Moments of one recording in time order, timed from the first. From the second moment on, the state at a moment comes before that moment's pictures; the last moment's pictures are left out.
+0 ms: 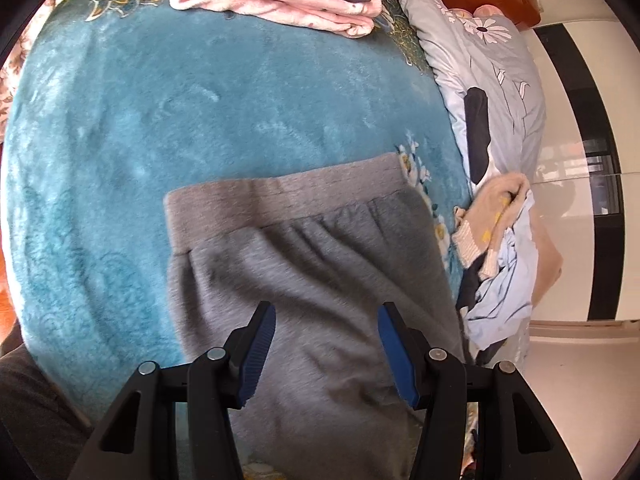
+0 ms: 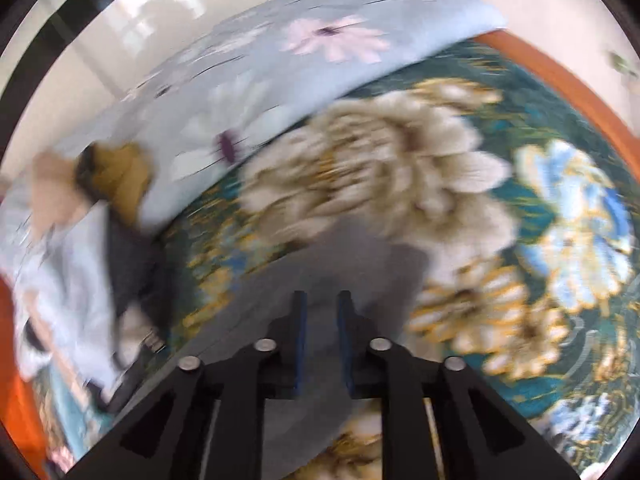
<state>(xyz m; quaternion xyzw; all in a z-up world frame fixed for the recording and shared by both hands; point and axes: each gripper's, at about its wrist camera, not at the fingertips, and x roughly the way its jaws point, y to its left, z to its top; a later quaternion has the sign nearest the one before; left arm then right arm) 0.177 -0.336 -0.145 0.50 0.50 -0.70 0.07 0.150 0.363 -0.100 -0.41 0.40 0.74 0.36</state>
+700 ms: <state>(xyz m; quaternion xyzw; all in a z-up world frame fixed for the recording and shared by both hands) -0.018 -0.348 -0.176 0.58 0.37 -0.72 0.06 -0.056 0.119 -0.159 -0.61 -0.06 0.79 -0.05</state>
